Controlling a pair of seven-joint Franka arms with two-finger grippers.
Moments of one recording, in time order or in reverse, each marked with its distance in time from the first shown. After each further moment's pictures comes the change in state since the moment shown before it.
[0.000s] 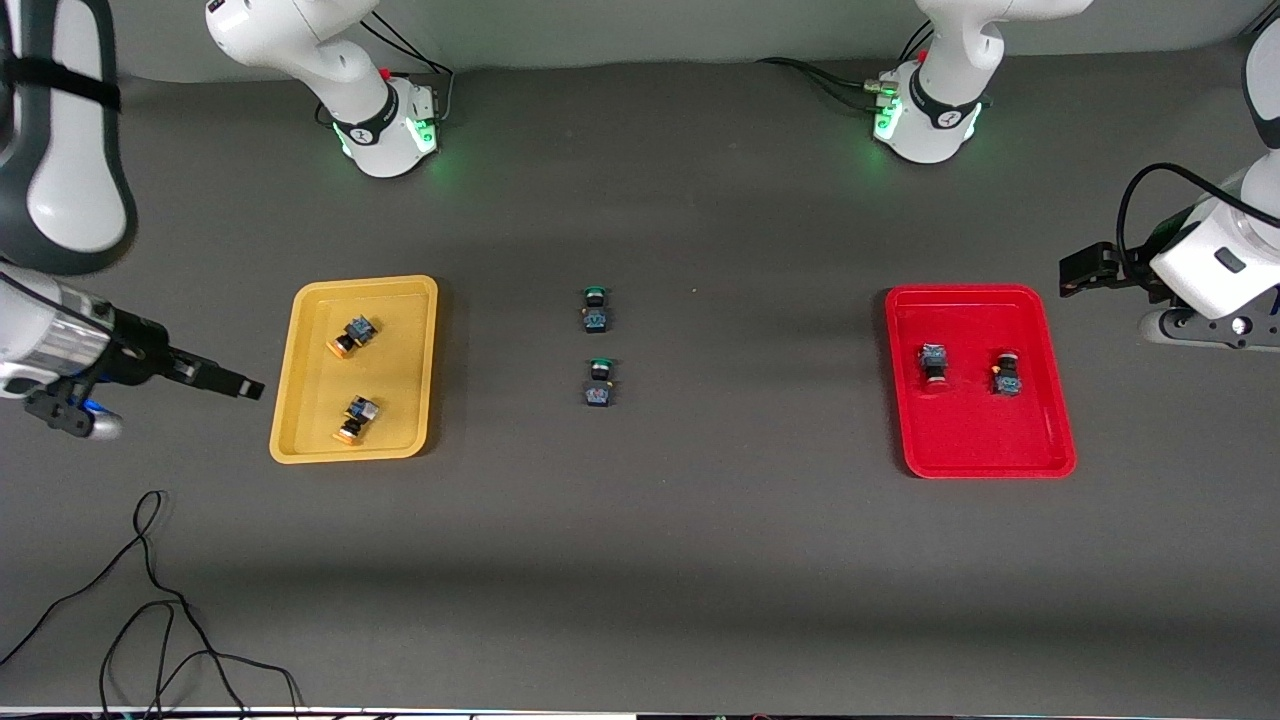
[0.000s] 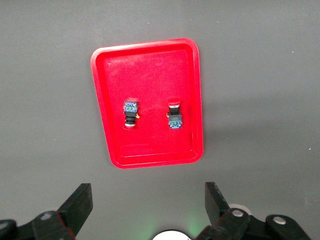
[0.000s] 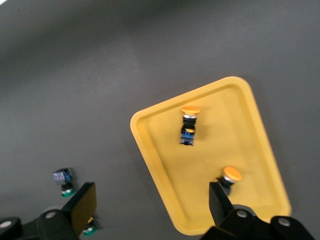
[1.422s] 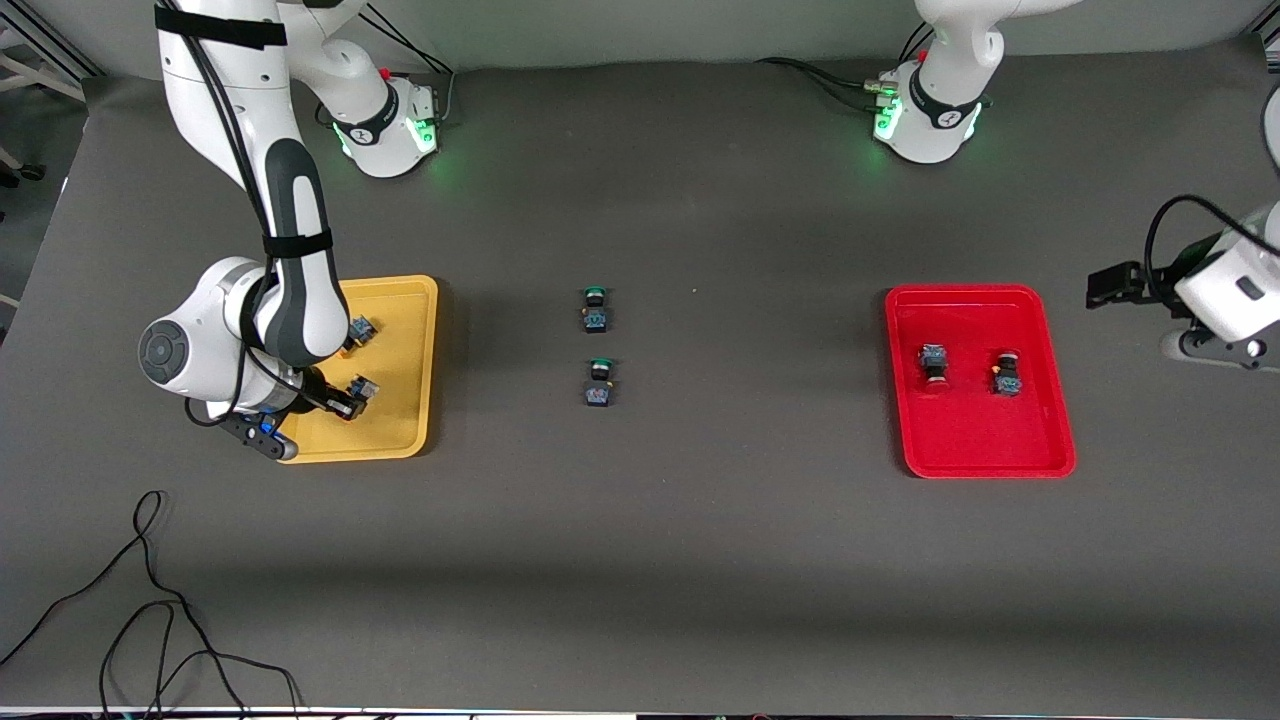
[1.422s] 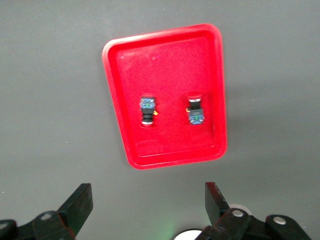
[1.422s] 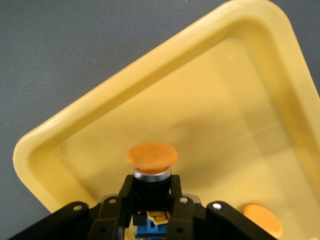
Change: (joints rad) left arm 0.211 0.014 -0.143 -0.048 0.019 0.035 0.120; right arm 0.347 0.429 -0.231 -0.249 0.323 0.359 -0.001
